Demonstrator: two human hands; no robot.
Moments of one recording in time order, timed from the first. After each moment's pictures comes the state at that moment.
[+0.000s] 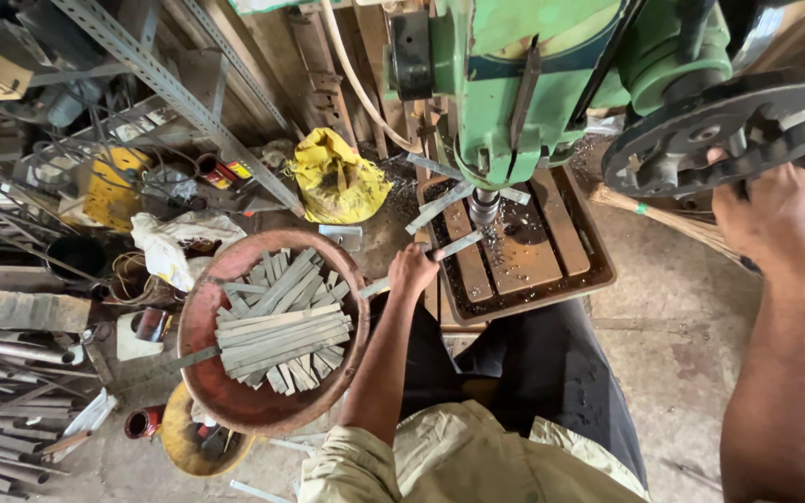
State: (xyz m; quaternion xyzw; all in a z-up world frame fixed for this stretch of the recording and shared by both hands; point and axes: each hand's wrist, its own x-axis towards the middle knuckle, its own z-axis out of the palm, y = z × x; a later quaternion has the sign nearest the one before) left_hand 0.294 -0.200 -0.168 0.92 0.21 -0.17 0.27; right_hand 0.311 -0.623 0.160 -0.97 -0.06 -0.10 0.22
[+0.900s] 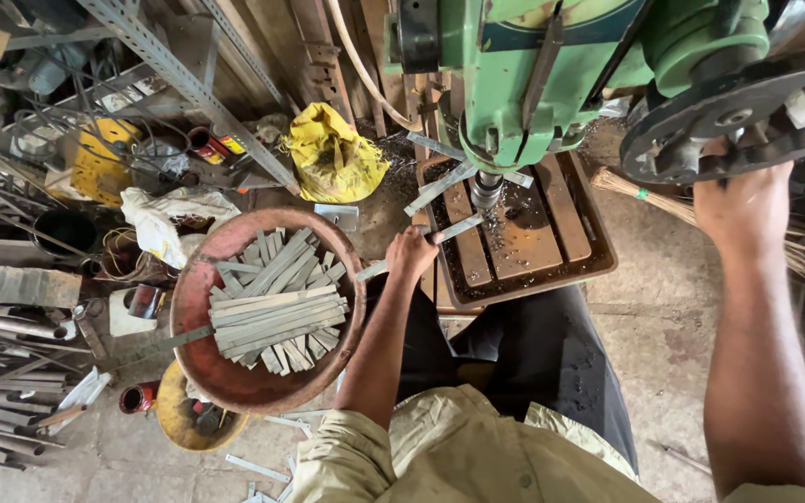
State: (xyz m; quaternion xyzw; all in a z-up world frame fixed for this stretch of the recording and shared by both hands) left_hand 0.292 -0.201 -0.165 0.93 0.21 -0.15 0.25; right_hand 0.341 -0.629 0.081 -0.91 -0.17 -0.26 0.27
